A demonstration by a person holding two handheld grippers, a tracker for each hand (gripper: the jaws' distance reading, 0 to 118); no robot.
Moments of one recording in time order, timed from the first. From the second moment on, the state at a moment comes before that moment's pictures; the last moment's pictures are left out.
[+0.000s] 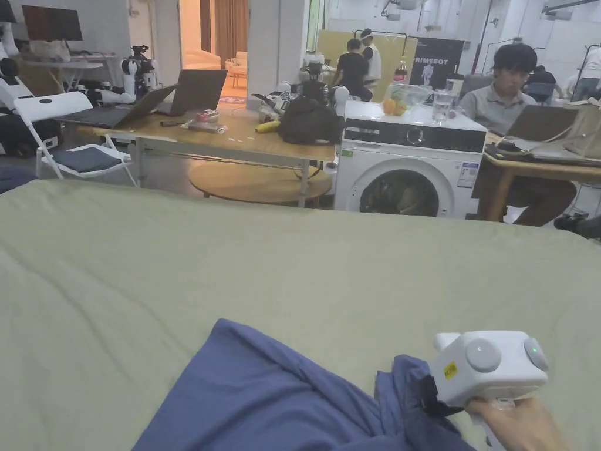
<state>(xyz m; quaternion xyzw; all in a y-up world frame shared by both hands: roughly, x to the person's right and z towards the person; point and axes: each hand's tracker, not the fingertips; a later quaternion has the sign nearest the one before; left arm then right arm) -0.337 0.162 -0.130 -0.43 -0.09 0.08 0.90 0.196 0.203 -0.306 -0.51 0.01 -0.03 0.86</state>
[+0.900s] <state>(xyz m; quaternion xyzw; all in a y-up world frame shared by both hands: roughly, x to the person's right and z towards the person) -0.281 0.543 -0.245 0.02 -0.14 0.04 0.99 0.282 0.566 -0.170 -0.07 -0.03 -0.05 1.00</state>
